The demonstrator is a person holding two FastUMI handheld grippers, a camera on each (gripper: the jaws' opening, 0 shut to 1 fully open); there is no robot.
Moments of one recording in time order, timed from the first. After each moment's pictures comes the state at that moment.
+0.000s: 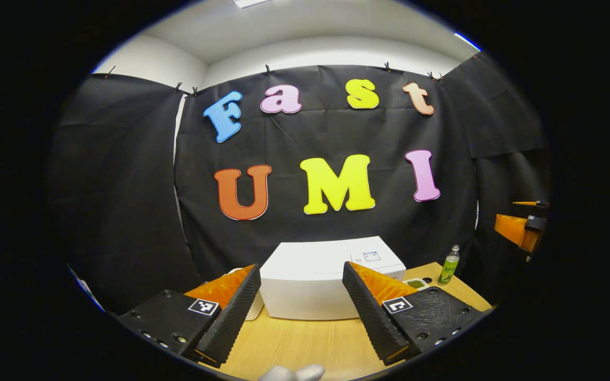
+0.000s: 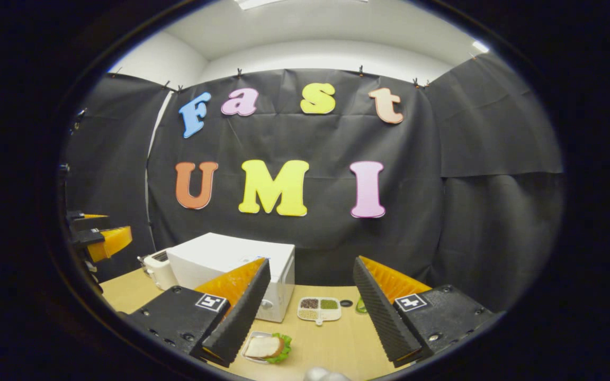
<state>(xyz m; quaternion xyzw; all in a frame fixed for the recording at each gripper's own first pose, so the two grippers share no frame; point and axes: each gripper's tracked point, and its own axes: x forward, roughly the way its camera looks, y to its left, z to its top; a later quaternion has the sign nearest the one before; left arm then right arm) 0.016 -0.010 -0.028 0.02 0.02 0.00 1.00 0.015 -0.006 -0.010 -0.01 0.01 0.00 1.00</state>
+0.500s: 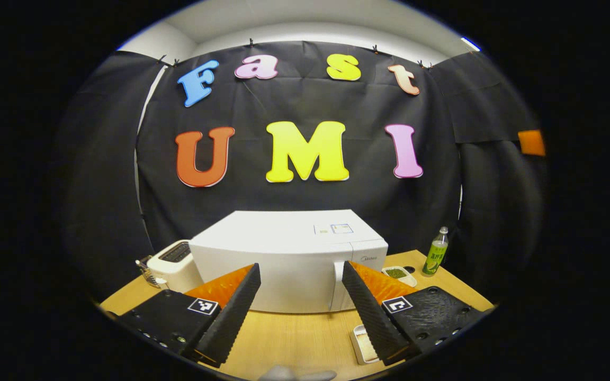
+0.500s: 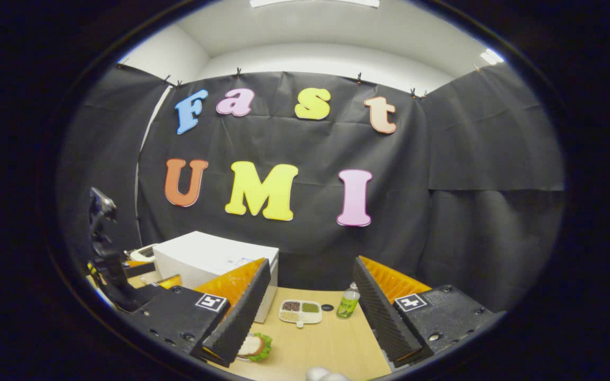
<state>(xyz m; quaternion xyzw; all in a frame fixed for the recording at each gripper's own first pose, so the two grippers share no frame) 0.105 -0.109 -0.164 -0.01 0.07 -0.09 0.99 0.004 -0.033 0.008 -0.04 0.00 -0.05 1.00</state>
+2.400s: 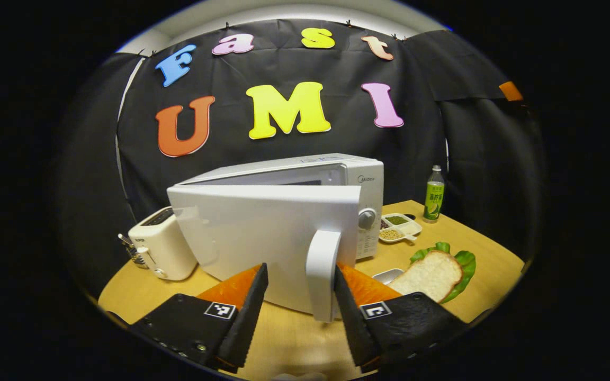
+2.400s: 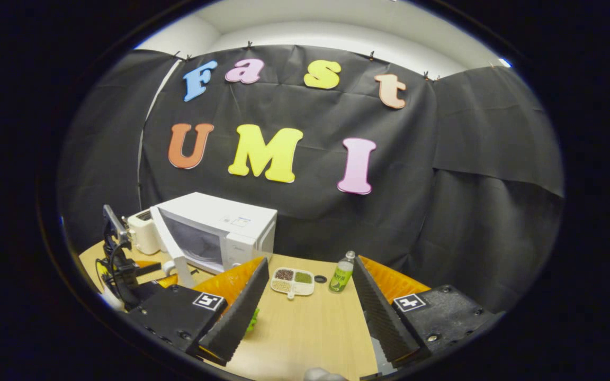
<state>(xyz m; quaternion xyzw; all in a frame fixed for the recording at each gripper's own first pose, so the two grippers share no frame) 0.060 -0.074 -0.257 0.05 0.12 -0.10 0.99 -0.006 -0.042 -0.068 -0.07 0.09 -0.03 0.99</state>
